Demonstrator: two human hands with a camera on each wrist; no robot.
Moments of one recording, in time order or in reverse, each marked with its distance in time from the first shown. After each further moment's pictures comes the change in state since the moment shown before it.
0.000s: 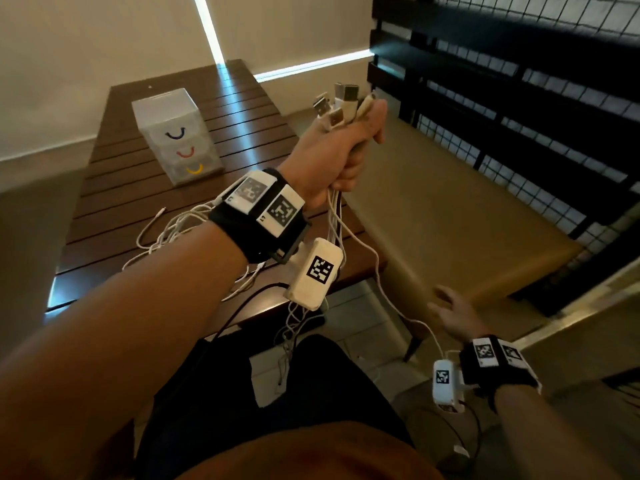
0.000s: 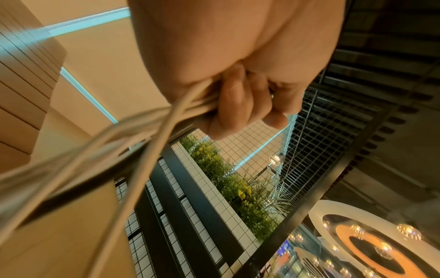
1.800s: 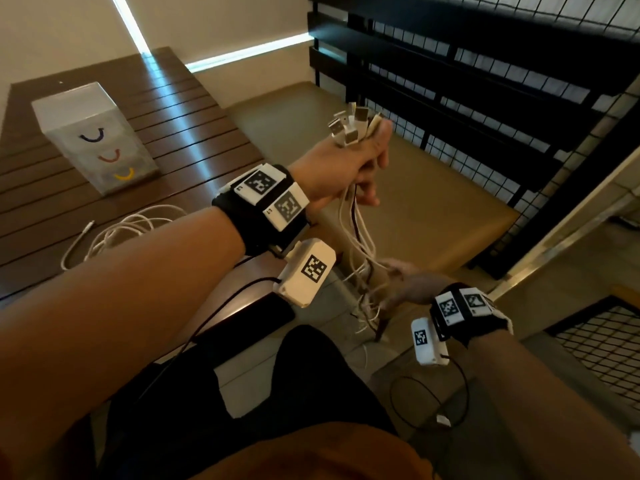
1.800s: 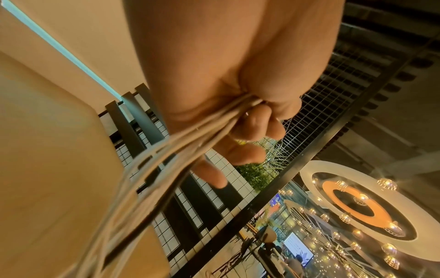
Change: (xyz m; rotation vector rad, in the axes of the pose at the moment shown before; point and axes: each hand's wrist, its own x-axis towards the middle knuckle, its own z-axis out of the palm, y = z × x) left_hand 0.039 -0.028 0.054 0.114 -0.273 -0.172; right_hand -0.017 -0.057 -0.038 -0.181 -0.436 -0.094
